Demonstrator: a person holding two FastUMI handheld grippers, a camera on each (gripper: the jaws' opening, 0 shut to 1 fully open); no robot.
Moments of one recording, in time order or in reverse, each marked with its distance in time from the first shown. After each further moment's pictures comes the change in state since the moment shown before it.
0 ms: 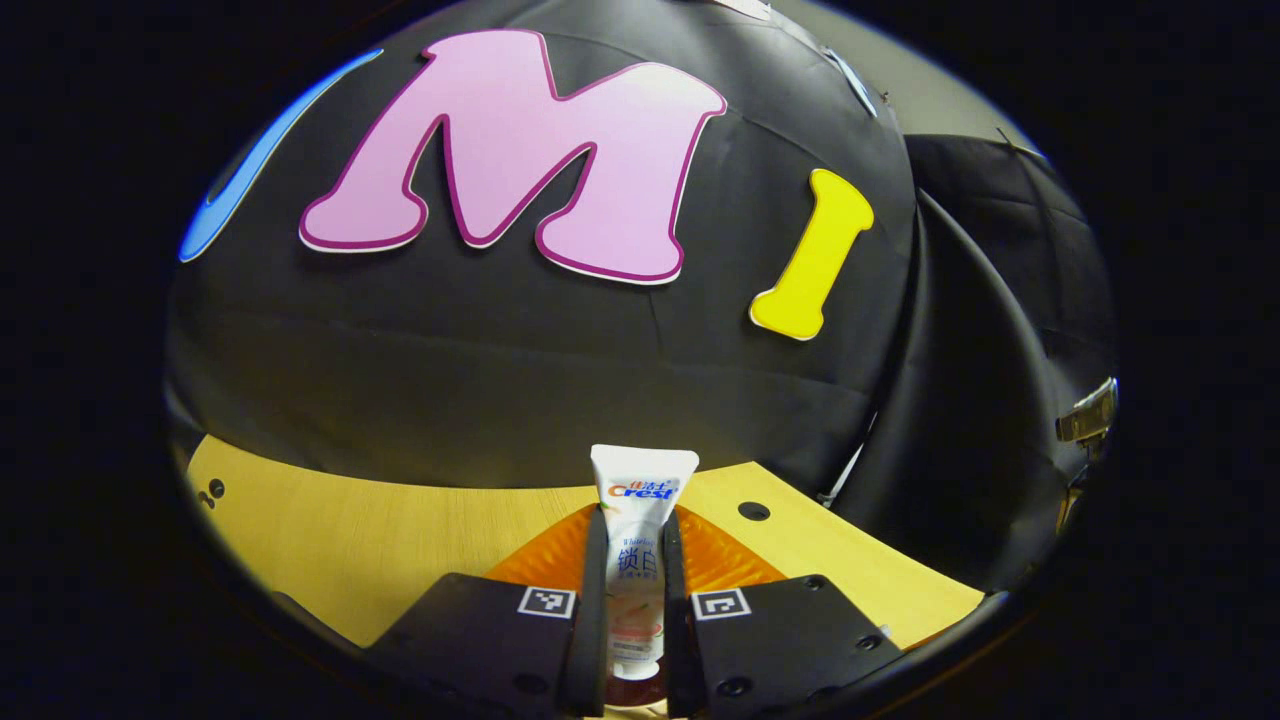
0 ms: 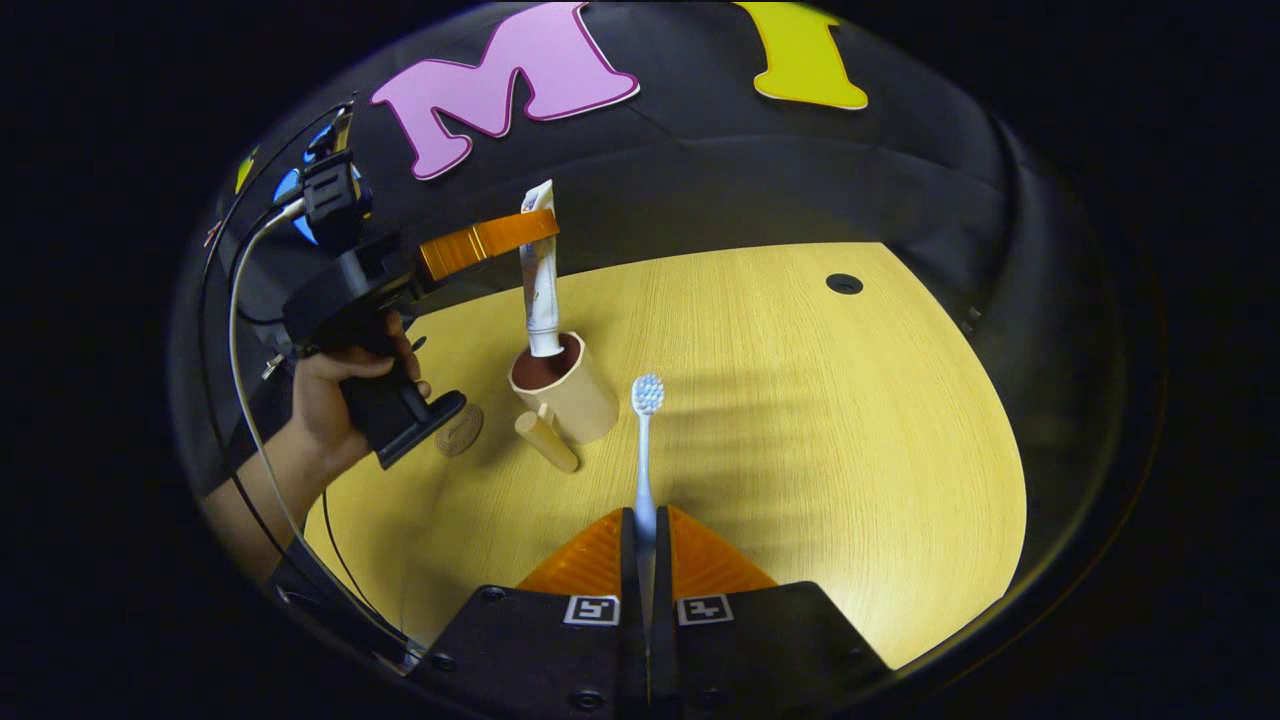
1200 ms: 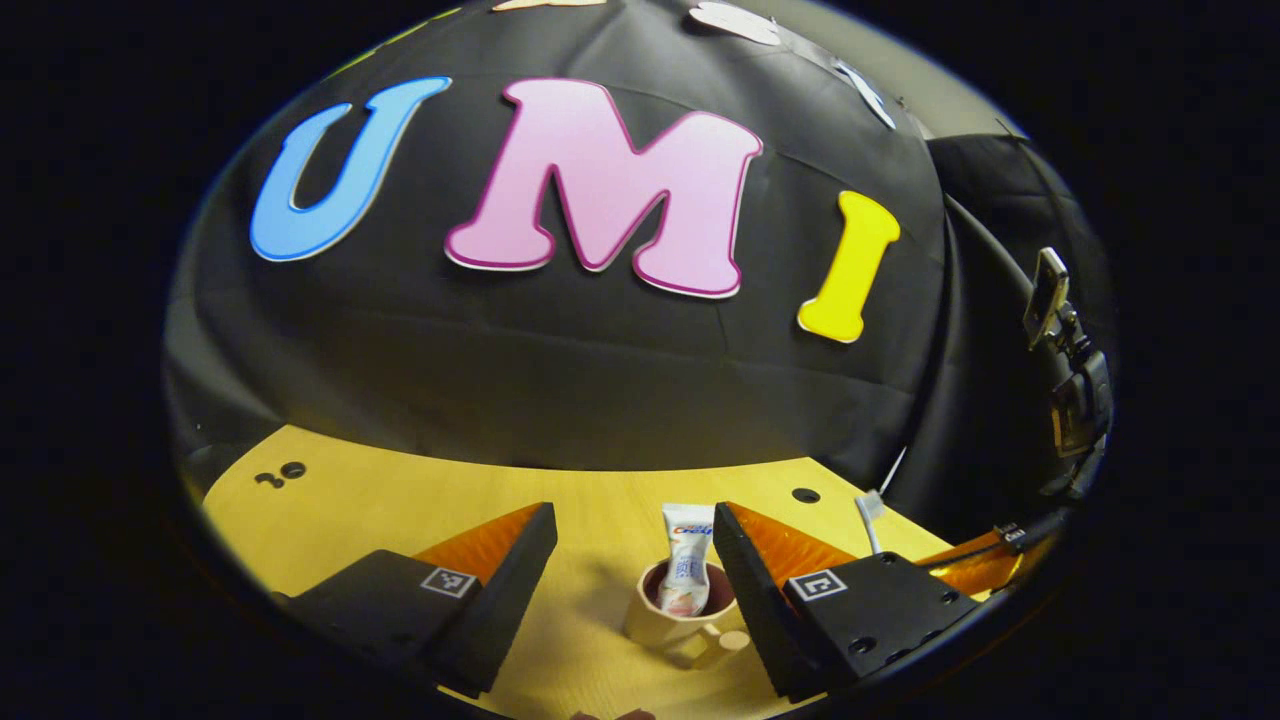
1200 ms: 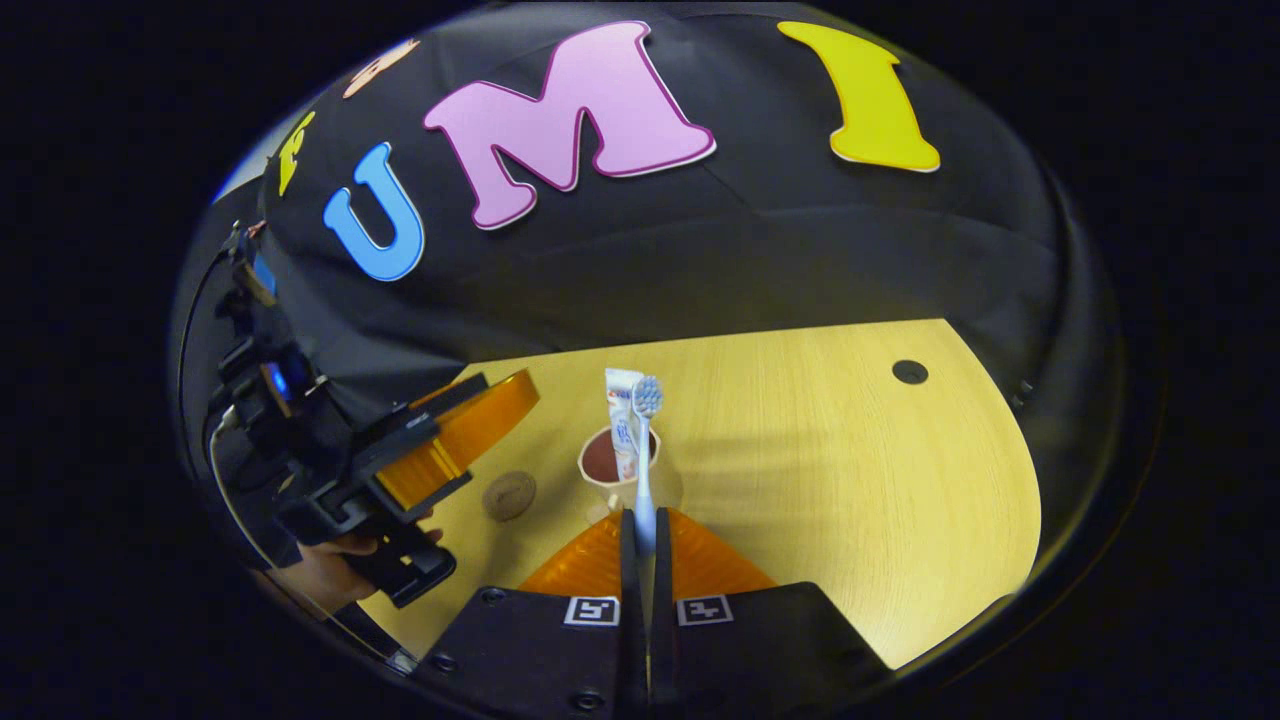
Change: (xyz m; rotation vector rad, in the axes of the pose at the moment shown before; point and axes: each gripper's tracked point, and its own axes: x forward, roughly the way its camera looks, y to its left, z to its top) left arm -0.125 0.042 -0.016 -0.026 -0.043 0.224; right arm 0.013 0.057 0.086 -0.075 -0.204 0.149
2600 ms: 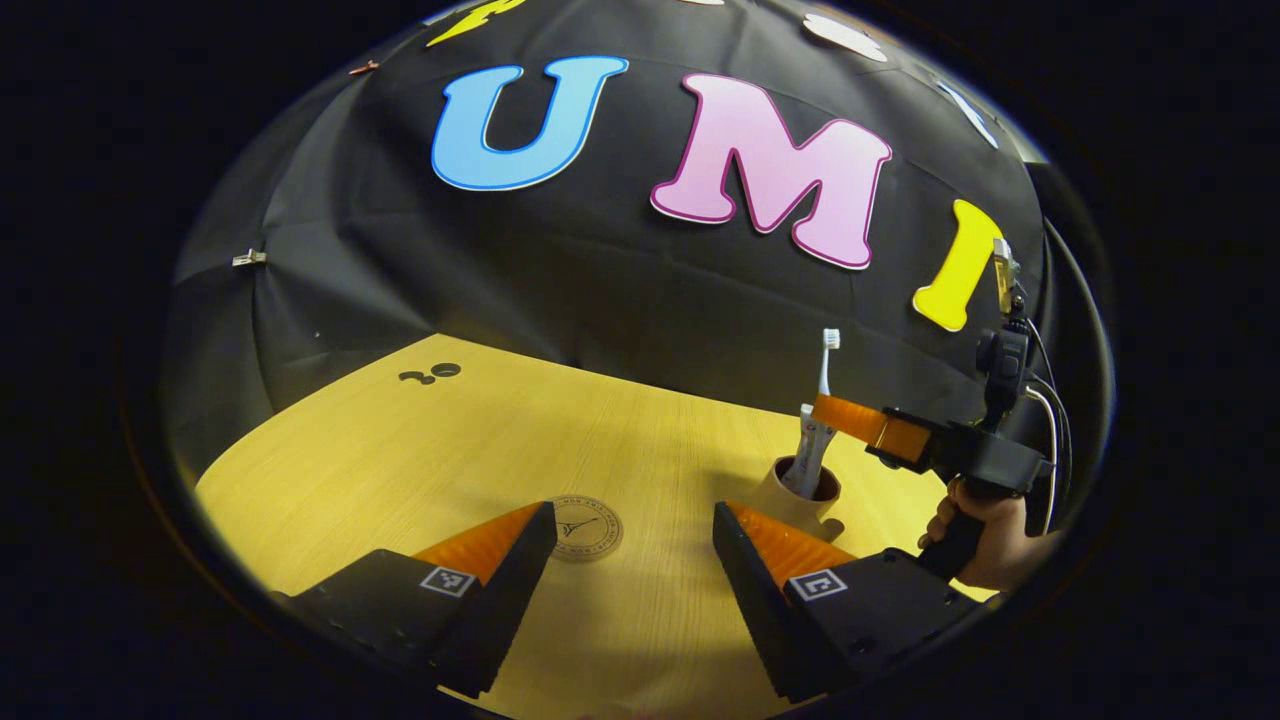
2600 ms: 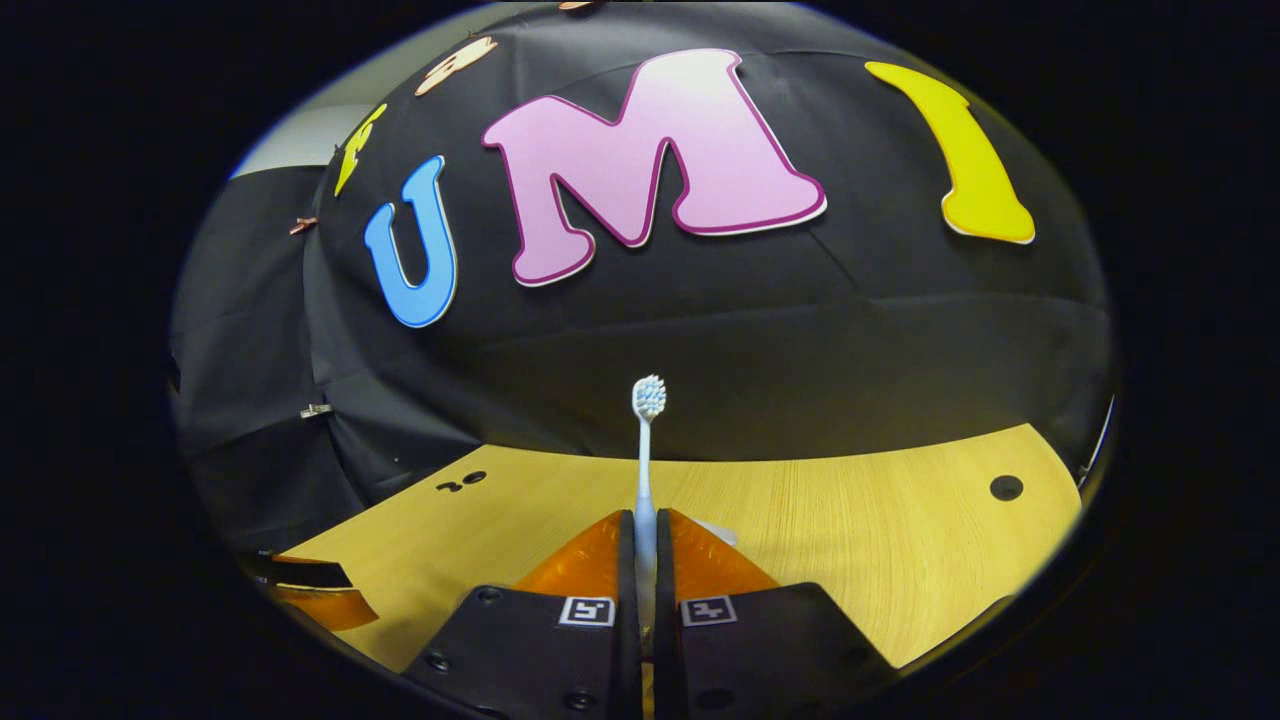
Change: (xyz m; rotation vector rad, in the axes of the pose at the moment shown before) left arm -0.104 0.073 -0.072 -0.129 0.139 0.314; right arm 0.131 0.038 0.049 -0.119 -0.310 0.104
